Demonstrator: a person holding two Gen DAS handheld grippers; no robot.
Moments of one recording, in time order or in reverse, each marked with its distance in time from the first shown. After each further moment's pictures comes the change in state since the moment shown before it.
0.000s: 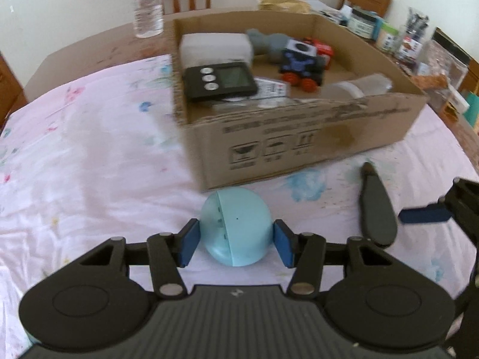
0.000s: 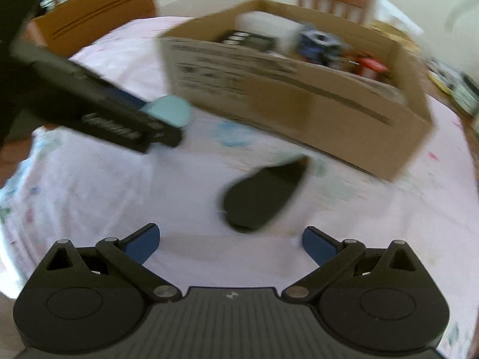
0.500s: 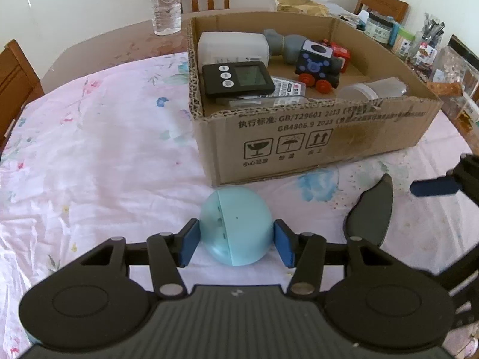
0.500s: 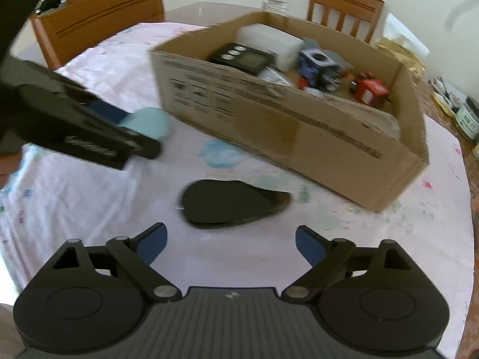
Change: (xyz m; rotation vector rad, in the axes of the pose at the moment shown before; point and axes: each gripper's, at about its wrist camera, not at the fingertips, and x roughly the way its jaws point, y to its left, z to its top) left arm -0.001 -0.006 -0.004 -0.039 -0.009 0.064; right arm 0.003 -0.037 0.013 -0.025 -0.014 -0.052
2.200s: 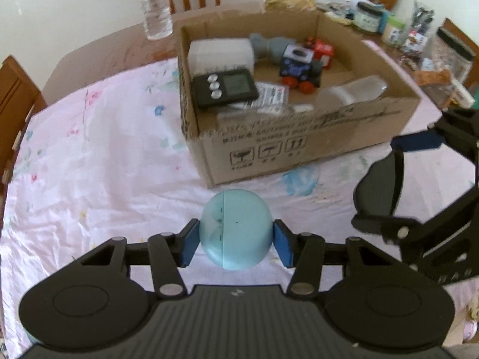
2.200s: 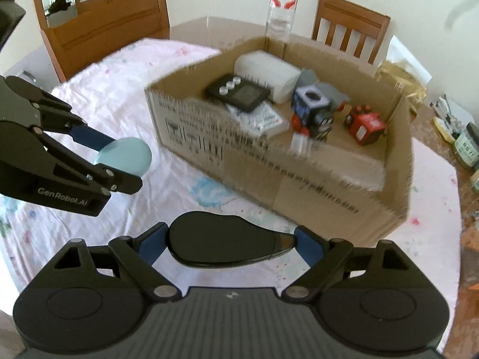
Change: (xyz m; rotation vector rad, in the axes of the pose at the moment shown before) left arm -0.037 -0.010 0.013 0.064 0.058 0.000; right arm -0.035 -0.007 0.032 -0.041 -0.068 0.023
